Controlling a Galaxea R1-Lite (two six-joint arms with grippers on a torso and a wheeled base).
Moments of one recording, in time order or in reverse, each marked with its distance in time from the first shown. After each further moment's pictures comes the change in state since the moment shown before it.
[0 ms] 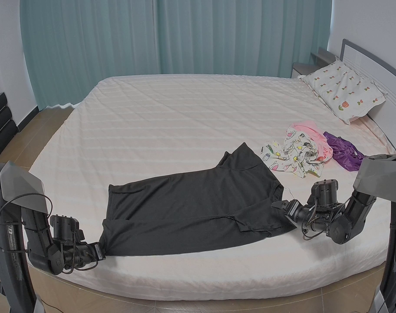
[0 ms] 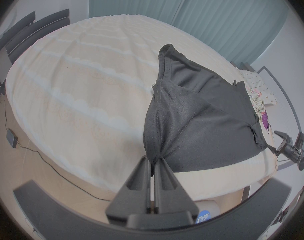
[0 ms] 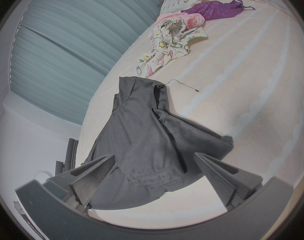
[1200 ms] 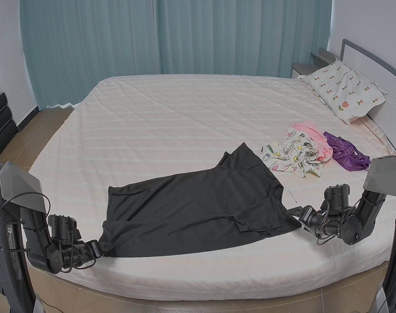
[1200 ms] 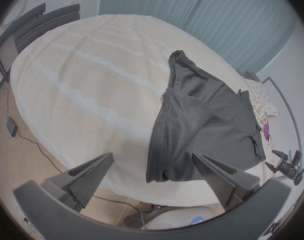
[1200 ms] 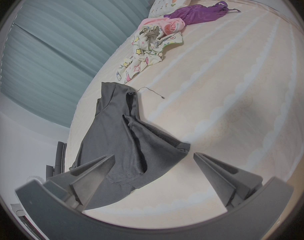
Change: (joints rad) left arm 0.025 0.004 -0.004 -0.008 0.005 -0.066; right arm -0.102 -0.019 0.086 0.020 -0.011 -0.059
